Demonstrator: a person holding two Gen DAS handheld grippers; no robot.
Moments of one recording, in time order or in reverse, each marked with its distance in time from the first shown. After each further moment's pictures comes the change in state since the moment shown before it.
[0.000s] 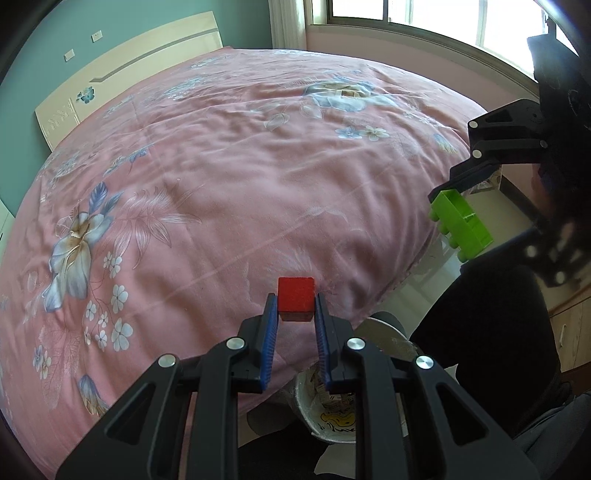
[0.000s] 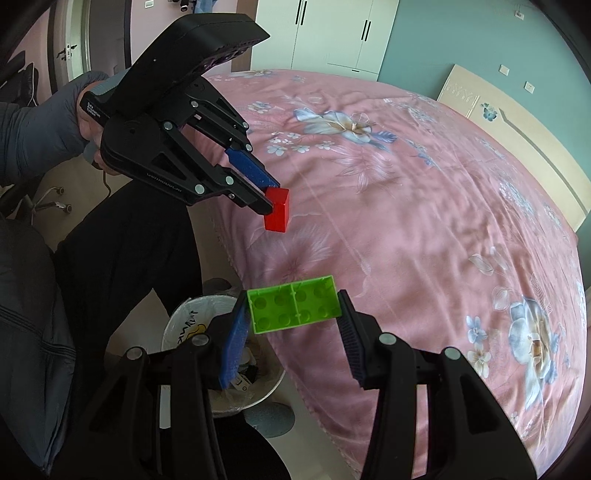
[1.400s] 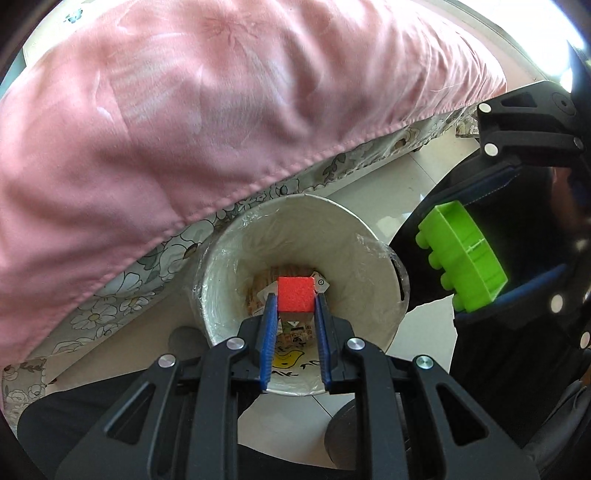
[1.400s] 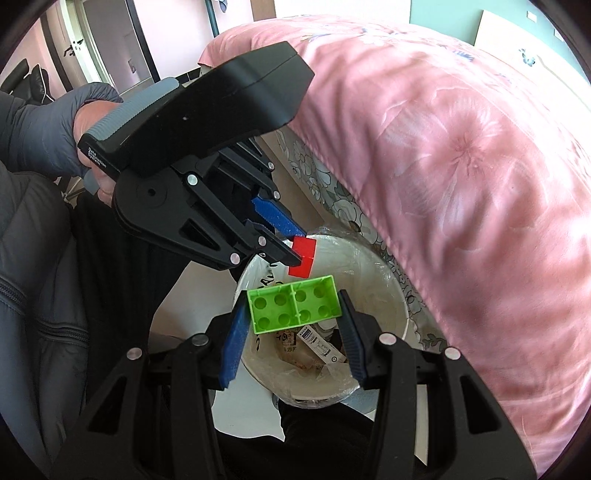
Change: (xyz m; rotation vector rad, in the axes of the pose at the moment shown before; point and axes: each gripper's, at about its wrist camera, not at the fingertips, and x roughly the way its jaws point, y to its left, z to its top) left arm 0.107 -0.057 -0.135 -0.132 0.232 -0.145; right arm 0.101 0.099 -0.068 0.084 0.153 0.202
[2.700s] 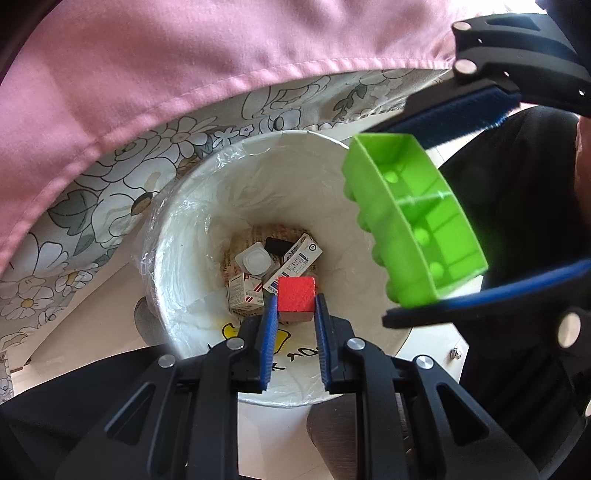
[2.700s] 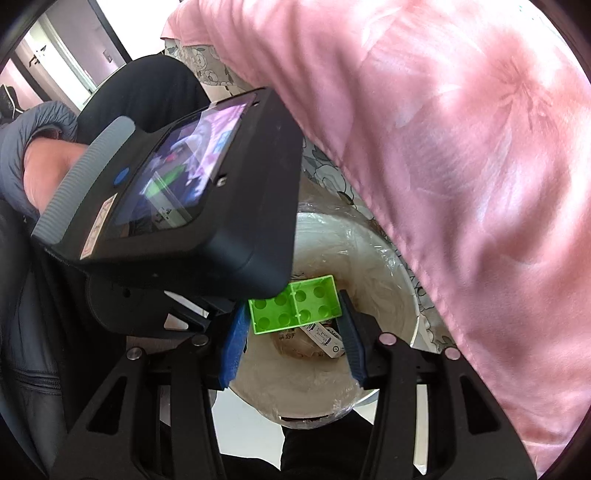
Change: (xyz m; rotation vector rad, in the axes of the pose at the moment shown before) left arm 0.088 0.014 -0.004 -0.055 0.179 -0.083; right arm 0.083 -0.025 0.052 0.102 0.161 0.018
